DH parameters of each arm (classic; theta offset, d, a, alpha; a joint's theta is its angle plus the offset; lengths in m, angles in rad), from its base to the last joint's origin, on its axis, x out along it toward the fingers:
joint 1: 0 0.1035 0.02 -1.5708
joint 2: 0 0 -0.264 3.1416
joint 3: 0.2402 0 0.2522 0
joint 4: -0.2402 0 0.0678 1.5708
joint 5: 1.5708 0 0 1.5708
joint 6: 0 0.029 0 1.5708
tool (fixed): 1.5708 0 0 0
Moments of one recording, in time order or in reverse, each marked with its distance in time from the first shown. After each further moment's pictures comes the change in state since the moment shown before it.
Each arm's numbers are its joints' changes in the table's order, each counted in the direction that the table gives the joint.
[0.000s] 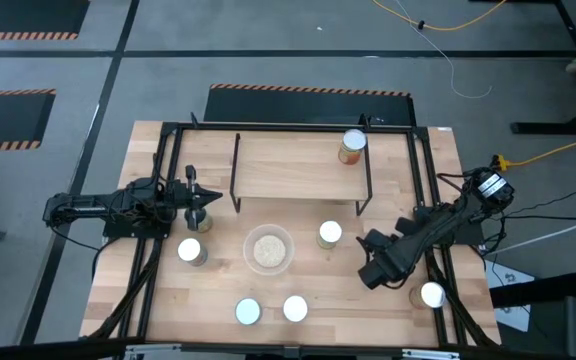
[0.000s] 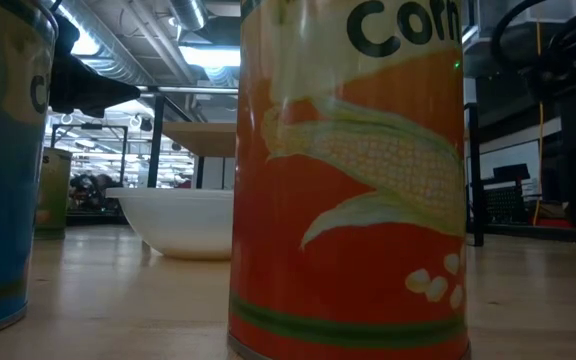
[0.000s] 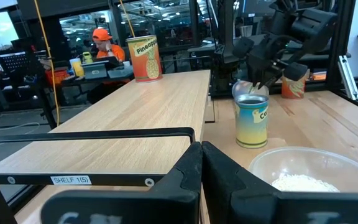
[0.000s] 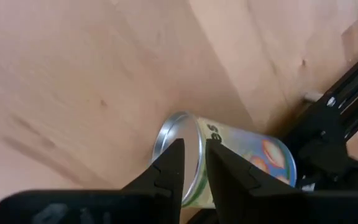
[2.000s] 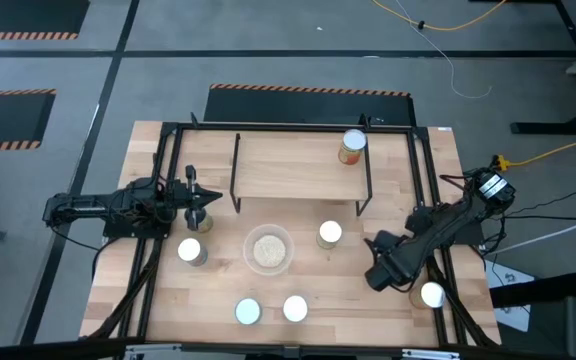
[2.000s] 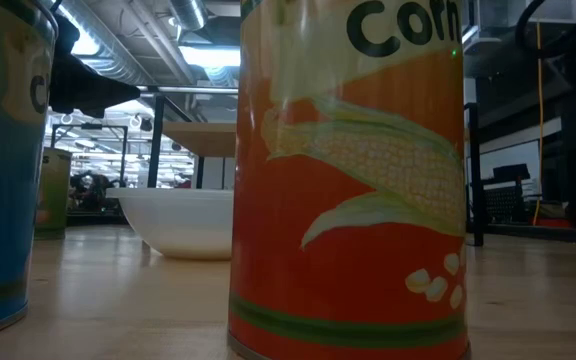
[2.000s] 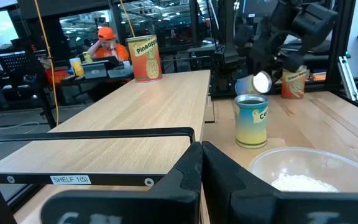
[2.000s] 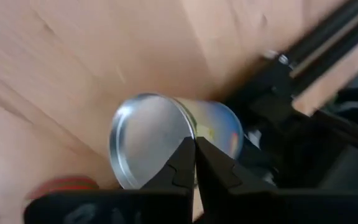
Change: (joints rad) left arm 0.000 0.000 0.000 0.000 0.000 -0.005; right arm 0.047 0.002 0.065 -0.236 -0.117 -0.054
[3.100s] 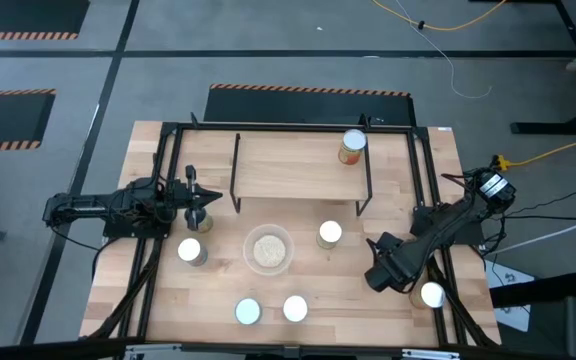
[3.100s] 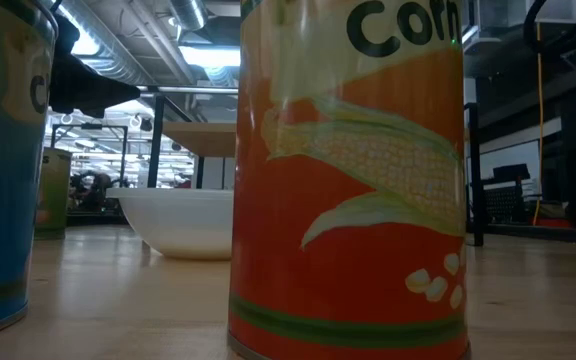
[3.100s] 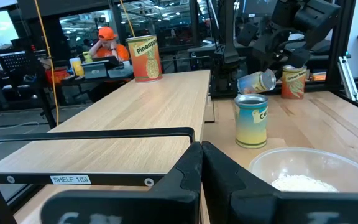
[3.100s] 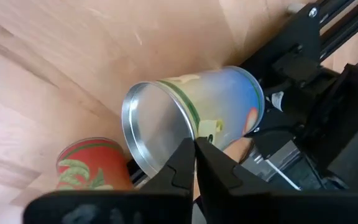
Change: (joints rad) left arm 0.000 0.000 0.000 0.000 0.000 0.000; right arm 0.008 -0.004 0.009 0.005 -0.145 0.065
